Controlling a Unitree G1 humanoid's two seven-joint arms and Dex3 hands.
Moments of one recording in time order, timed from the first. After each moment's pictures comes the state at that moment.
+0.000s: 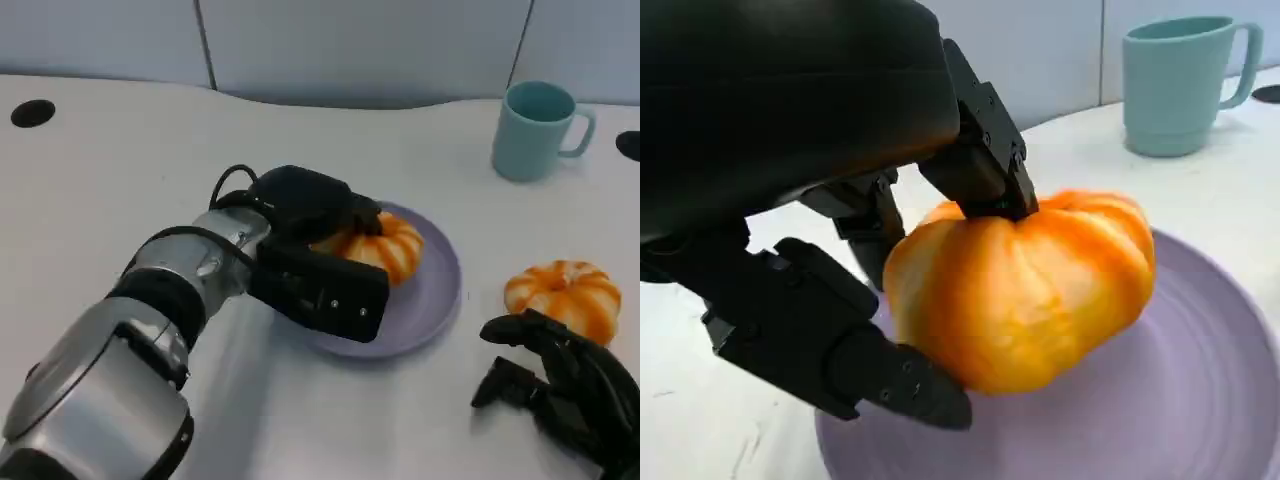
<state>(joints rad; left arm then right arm) -1.07 0.03 -0.64 1.30 0.79 -0.43 0.10 -0.15 -0.04 -0.18 0.60 0.39 -0.06 0.70</state>
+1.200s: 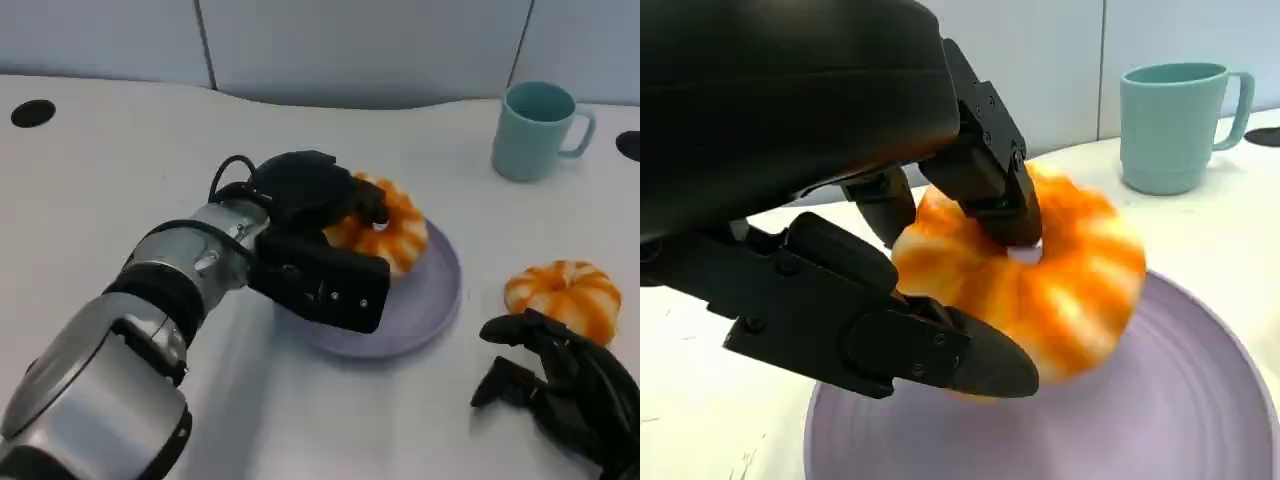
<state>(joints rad) -1.07 0.04 -0.62 1.29 0.76 -0.46 0.14 -0.14 -0.04 -0.18 0.59 0.39 -0.06 0.69</state>
